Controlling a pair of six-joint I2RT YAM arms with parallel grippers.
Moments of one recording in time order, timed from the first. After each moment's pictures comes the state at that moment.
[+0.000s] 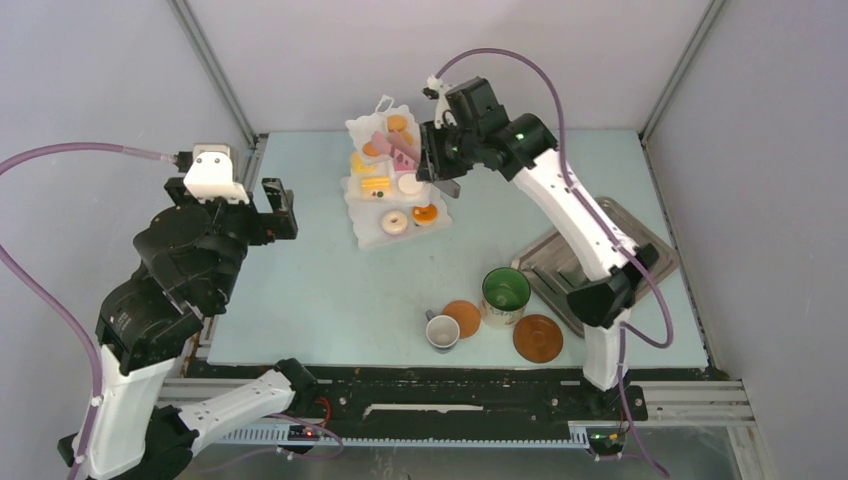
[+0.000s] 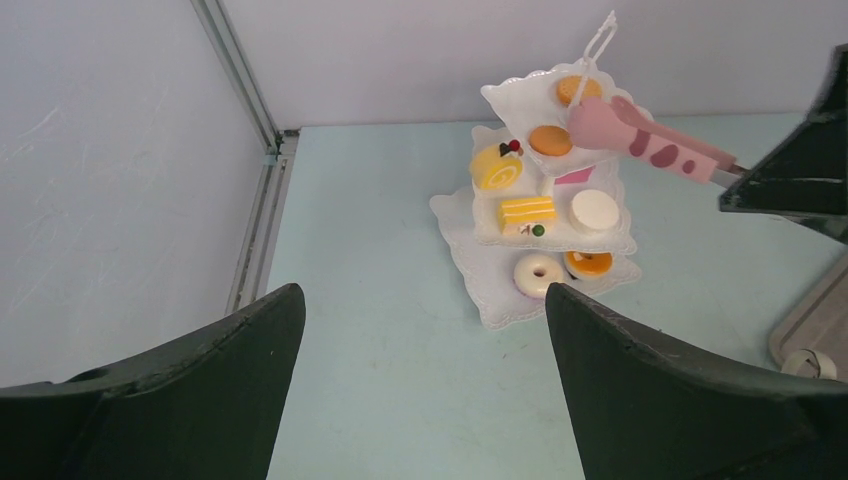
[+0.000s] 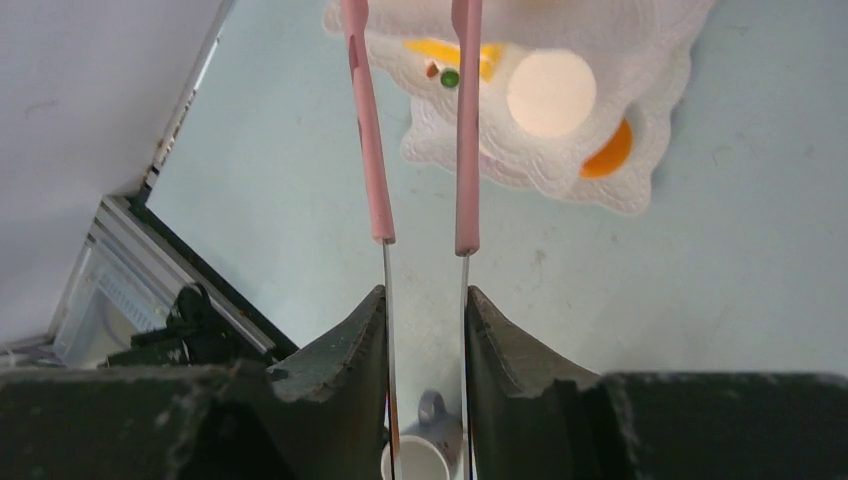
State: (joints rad) left arm -0.71 0.85 1.62 -0.94 -0.71 -0.07; right arm 0.70 2.00 2.37 -1.04 -0.17 0.35
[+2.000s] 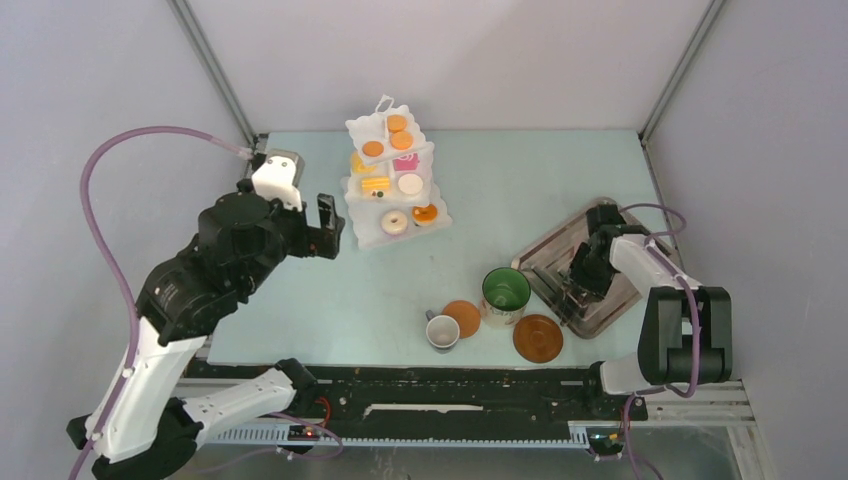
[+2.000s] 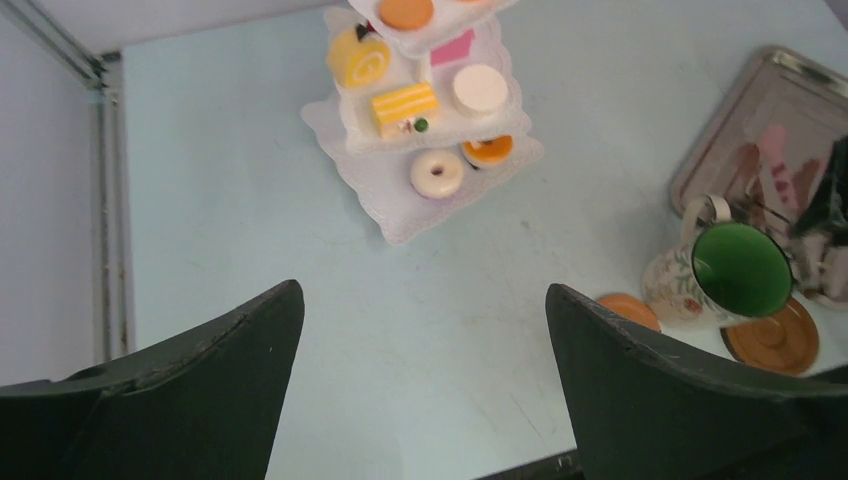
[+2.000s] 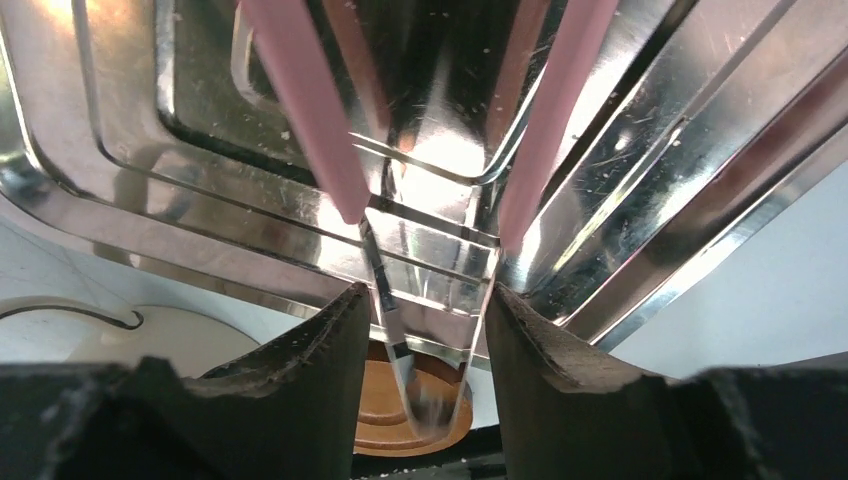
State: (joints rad) left arm -0.71 0.91 1.55 -1.02 -0.43 -0.17; right arm -0.01 1.45 0.84 -0.78 0.01 0.54
